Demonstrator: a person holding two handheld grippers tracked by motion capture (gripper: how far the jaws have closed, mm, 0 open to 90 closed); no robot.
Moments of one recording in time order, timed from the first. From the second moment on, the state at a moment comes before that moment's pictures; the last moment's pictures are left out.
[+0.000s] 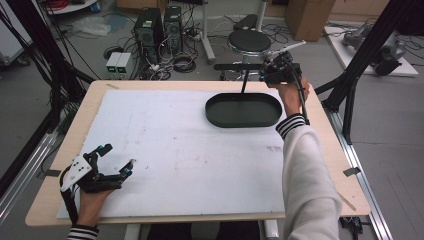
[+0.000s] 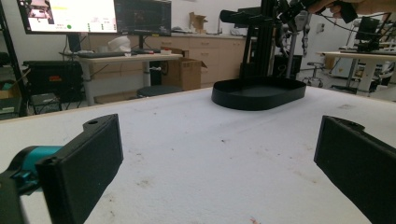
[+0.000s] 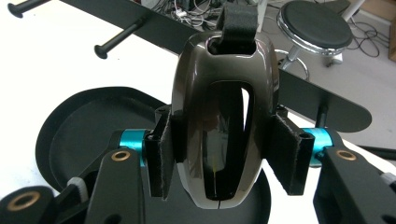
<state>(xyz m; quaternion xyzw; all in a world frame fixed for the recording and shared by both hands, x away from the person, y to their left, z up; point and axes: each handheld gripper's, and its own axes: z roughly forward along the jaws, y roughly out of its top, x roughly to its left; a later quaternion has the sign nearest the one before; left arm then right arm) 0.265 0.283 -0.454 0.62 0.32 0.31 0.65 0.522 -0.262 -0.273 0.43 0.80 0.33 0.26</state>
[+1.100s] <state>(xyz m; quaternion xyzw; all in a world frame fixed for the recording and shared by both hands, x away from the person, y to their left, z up) 0.265 0.283 -0.454 0.62 0.32 0.31 0.65 0.511 -0.278 -0.311 0.47 0.79 0.33 0.20</state>
